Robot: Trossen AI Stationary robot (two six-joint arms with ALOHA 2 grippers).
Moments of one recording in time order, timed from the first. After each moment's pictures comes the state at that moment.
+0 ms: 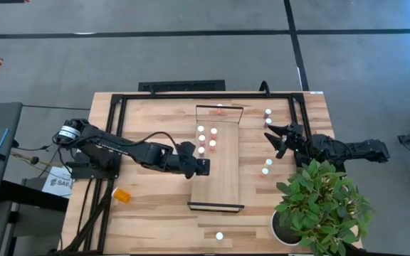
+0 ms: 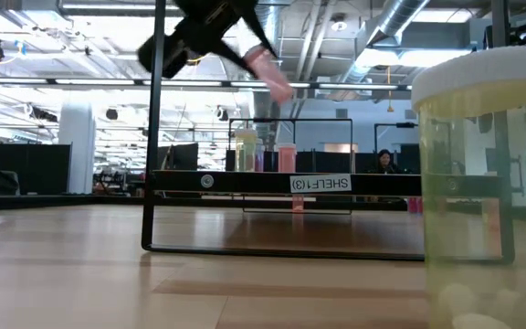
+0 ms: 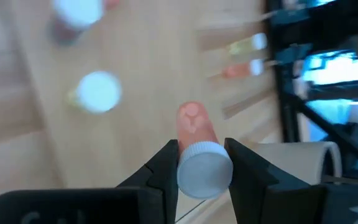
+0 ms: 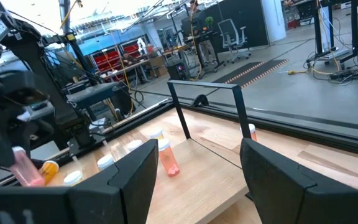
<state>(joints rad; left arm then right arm) -0.23 1.61 1.25 -0.44 -0.29 -1.51 0.05 0.02 0.03 0.04 0.60 0.31</state>
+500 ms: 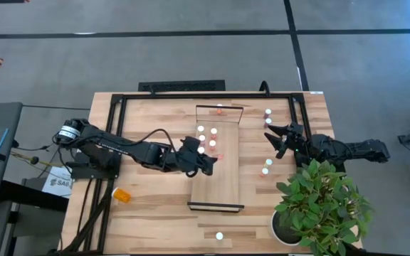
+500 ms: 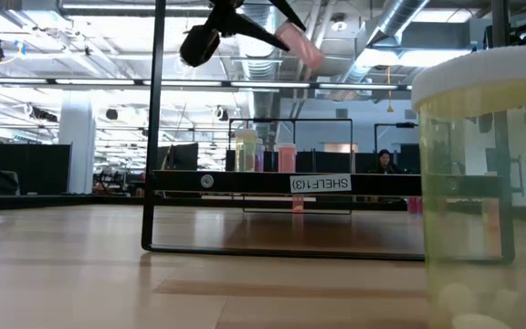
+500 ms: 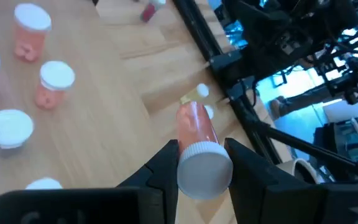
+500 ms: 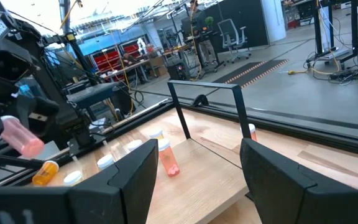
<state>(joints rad) -0.23 1.61 1.25 -0.24 -0.46 -1.19 0.05 0.02 0.03 0.04 0.60 0.31</state>
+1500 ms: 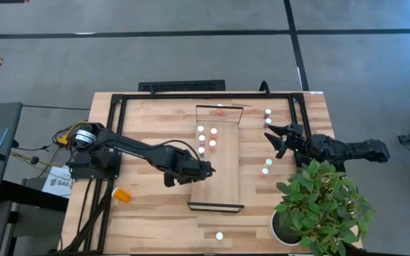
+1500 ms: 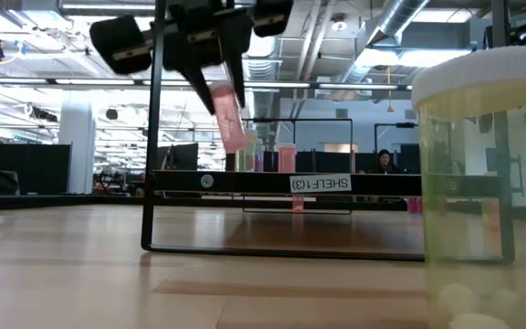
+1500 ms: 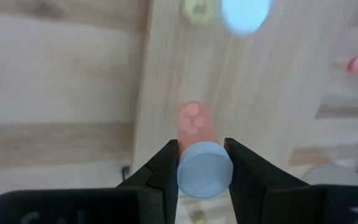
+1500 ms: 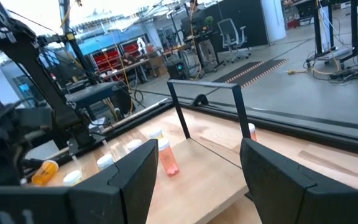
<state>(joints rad) -0.23 1.79 1.46 -0.85 -0.05 -1.93 0.05 0.02 0.03 0.04 0.60 0.31</state>
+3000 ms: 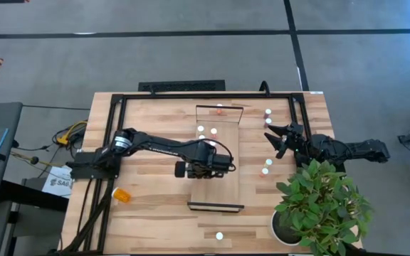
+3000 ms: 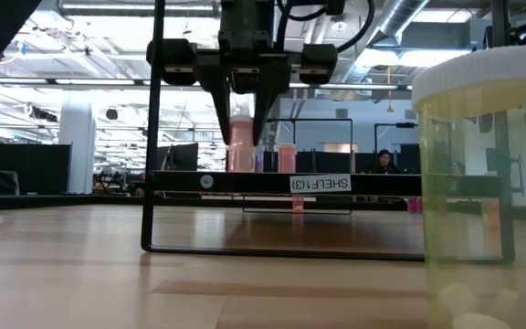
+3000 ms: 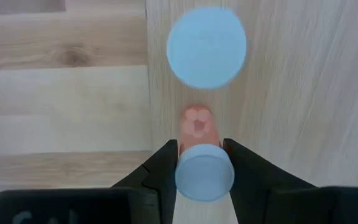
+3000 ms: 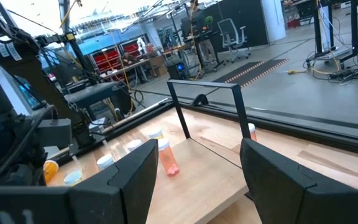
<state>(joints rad) -0.13 2.18 1.96 -1.31 0.06 -1.67 0.05 0.02 0.03 0.03 0.60 0.31</state>
